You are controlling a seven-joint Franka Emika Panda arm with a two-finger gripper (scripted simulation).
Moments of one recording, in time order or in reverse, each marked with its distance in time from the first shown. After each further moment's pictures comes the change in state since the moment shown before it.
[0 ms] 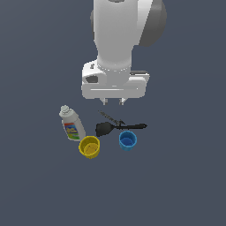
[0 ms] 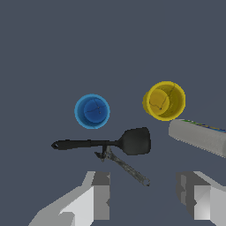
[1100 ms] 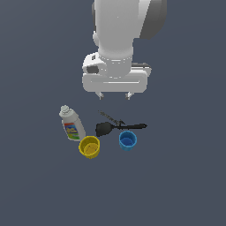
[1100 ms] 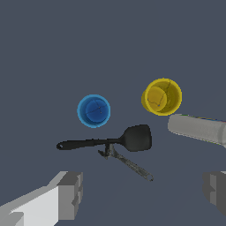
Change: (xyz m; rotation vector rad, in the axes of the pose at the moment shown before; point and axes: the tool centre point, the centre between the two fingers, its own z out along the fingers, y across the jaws) arm -0.013 -0.004 -0.014 0.004 0.028 0.057
